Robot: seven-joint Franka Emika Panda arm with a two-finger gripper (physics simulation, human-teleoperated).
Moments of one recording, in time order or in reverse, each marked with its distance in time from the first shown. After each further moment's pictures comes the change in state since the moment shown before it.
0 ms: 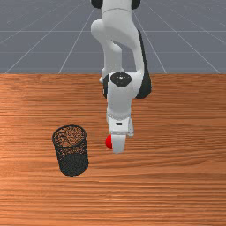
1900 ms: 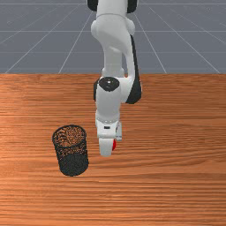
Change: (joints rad) arm -0.045 0.041 -0.023 0.019 -0.009 0.040 -0.041
